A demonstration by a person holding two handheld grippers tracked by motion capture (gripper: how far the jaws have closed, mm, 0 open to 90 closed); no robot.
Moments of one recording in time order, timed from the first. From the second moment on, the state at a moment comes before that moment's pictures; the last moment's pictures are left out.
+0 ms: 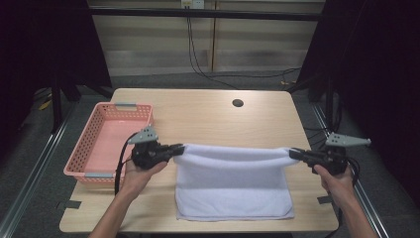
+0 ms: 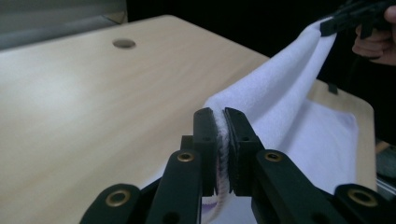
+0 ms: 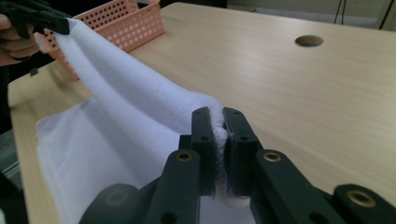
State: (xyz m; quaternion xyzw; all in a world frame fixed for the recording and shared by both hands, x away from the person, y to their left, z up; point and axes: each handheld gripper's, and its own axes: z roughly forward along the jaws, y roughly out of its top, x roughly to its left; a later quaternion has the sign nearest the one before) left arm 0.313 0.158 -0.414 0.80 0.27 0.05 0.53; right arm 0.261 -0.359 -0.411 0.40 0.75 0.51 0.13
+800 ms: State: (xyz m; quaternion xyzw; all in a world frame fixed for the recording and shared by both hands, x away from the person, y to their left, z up) left arm 0.273 0.168 -0.462 0.83 0.28 -0.01 0.48; right arm 0.185 -0.346 -0.463 0.43 0.78 0.45 0.09
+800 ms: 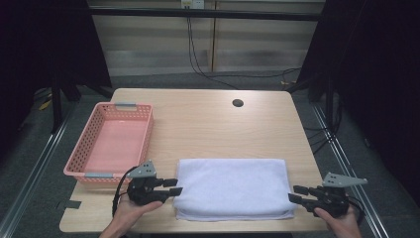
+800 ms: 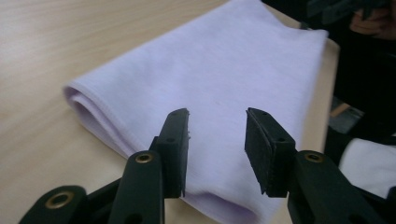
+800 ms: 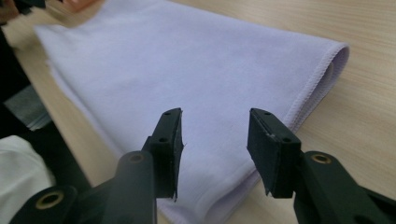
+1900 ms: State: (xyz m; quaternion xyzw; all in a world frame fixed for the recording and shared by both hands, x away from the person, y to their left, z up) left arm 0.341 0.129 -0.477 0.83 0.33 0.02 0.44; right arm 0.224 -0.296 -0.472 0.43 0.79 0.42 0.10
